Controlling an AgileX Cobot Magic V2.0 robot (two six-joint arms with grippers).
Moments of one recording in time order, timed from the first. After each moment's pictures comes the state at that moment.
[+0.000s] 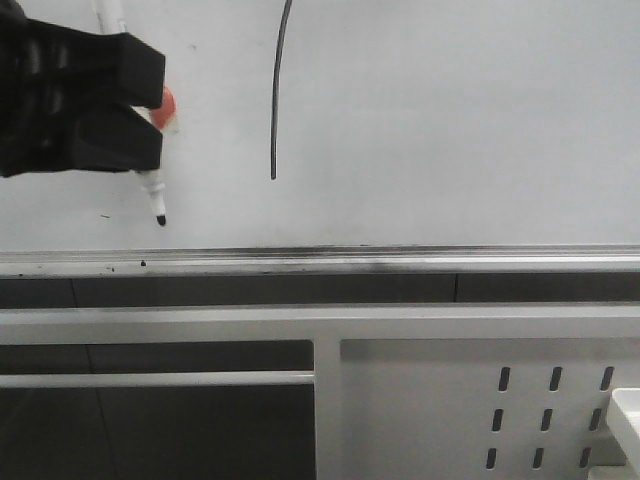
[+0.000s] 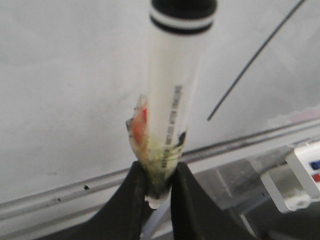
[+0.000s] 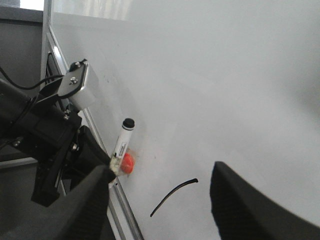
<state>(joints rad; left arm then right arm) -0.84 1.18 -0.55 1.81 0.29 -2.21 0.64 0.95 -1.07 0.52 0.50 -0.92</state>
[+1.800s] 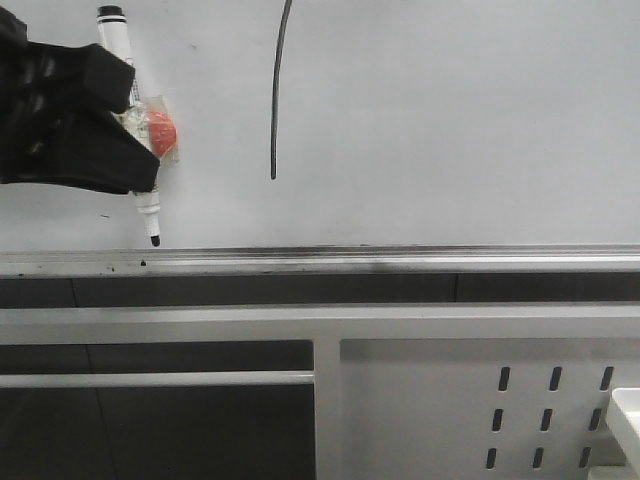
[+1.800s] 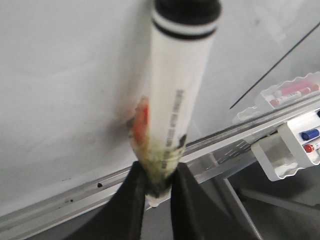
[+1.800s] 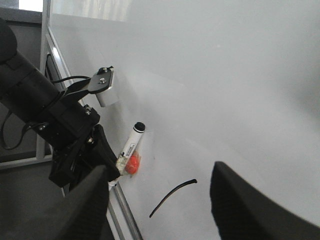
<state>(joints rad) -0.53 1.24 -0.62 1.84 -0.11 -2.10 0.64 0.95 -1.07 0.52 0.49 -0.92</state>
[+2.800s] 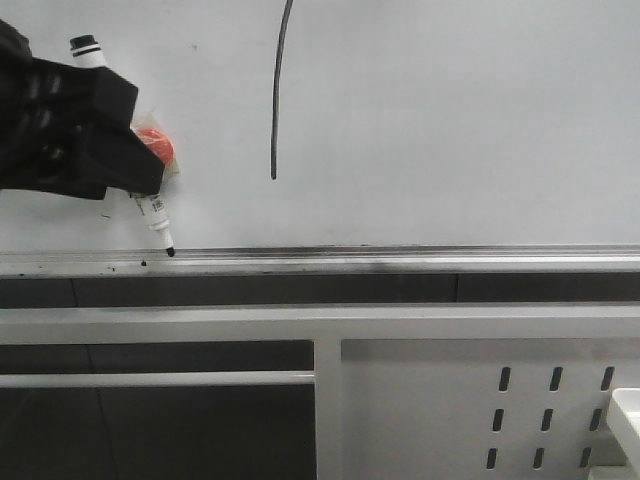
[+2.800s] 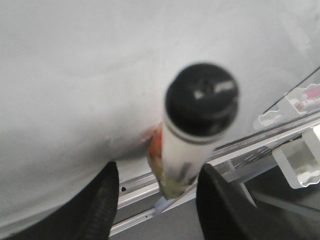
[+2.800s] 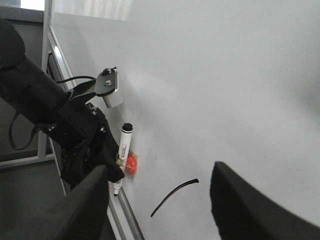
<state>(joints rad) -0.53 1.26 -0.62 1.85 -0.05 -2.09 0.64 0.95 -1.07 0.52 0.50 -0.92</state>
